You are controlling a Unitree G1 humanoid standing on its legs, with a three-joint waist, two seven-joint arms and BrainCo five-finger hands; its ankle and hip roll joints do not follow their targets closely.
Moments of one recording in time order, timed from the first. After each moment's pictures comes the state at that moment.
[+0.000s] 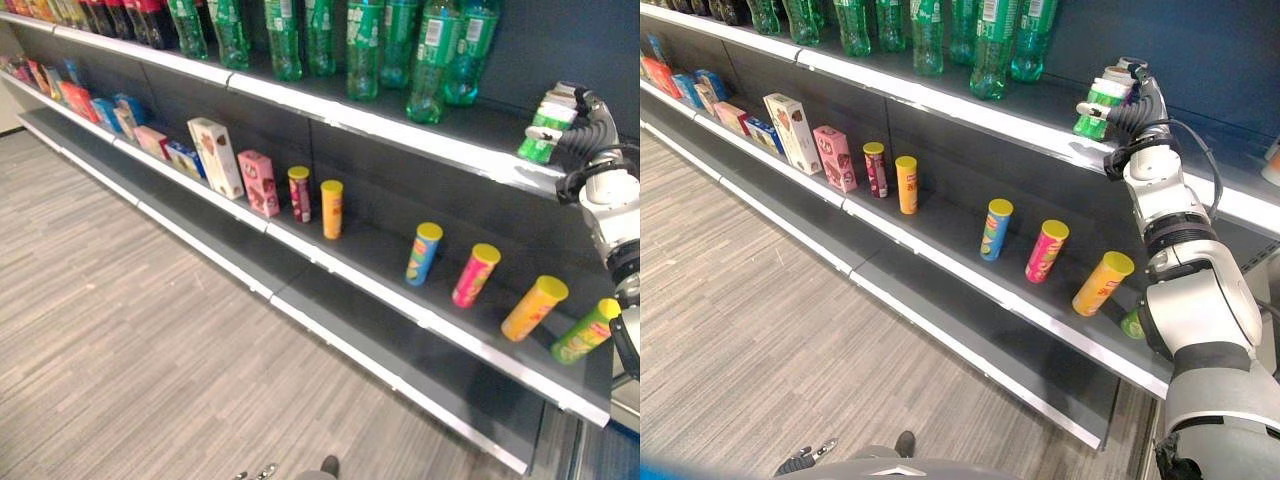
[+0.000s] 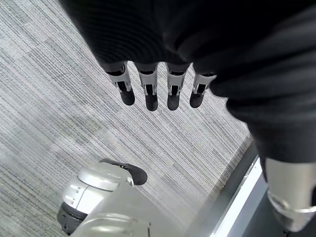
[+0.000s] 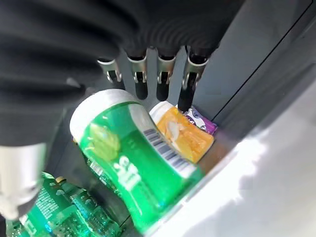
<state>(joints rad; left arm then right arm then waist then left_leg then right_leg) 0.11 0.26 -0.16 1.21 -0.35 -0.12 0.04 -1.13 -0.75 0.45 1.08 0.23 -0.13 -0.21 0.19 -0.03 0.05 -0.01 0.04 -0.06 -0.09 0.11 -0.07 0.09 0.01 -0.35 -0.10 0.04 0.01</state>
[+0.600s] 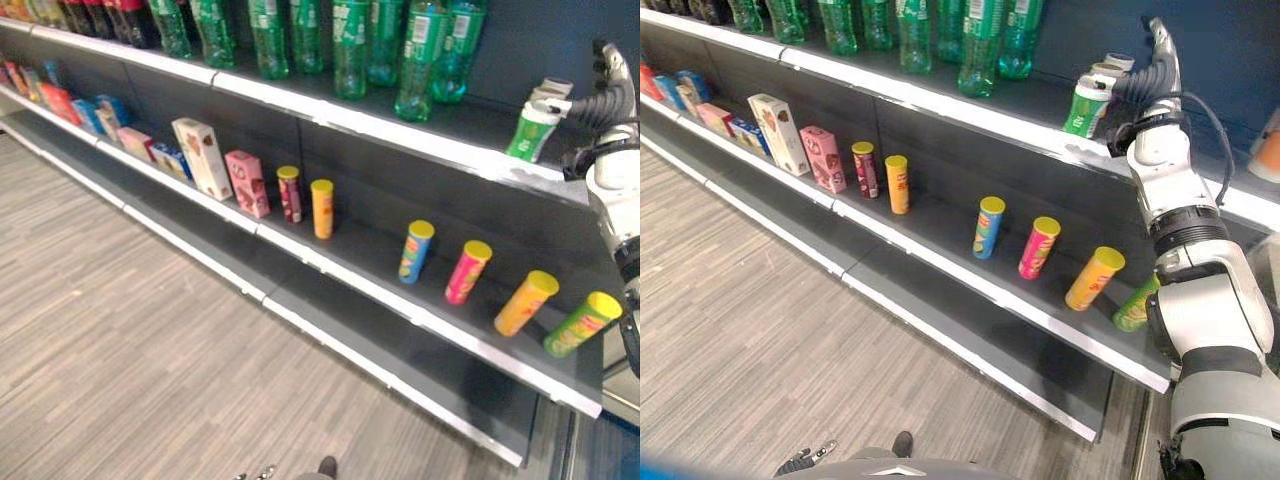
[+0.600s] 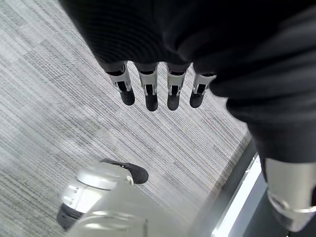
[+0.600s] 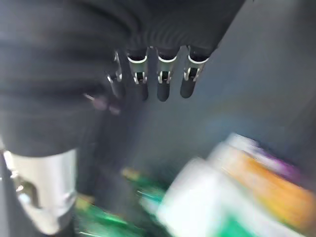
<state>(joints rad) 0.12 0.25 -0.12 1.21 -0.35 -0.12 0.04 -0.92 -0.84 0.22 0.47 0.19 -0.16 -0.33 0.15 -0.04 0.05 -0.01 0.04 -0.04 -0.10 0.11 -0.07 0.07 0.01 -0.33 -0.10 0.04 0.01</state>
